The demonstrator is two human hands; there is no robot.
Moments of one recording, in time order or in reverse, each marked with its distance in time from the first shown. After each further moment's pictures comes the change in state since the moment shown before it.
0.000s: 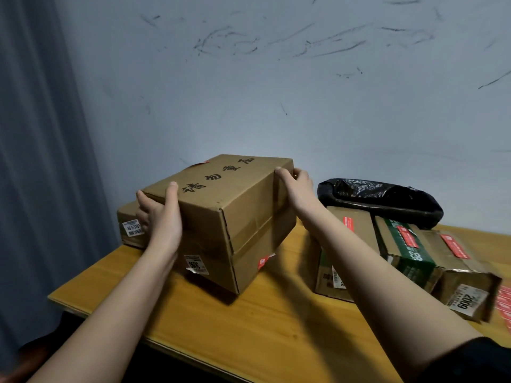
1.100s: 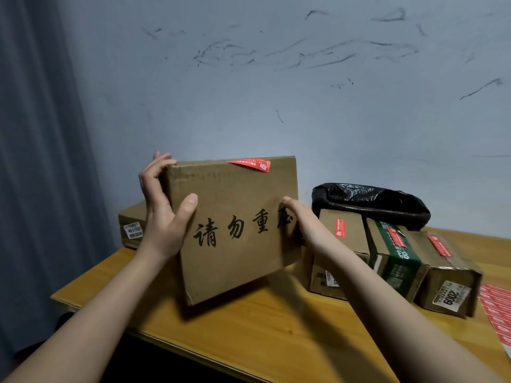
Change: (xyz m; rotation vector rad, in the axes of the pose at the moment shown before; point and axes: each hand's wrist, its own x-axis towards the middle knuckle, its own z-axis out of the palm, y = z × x) left_hand -0.025 0.018 -0.031 -0.071 -0.274 0.926; right_hand -0.062 0.024 -0.029 0.052 -0.238 0.131
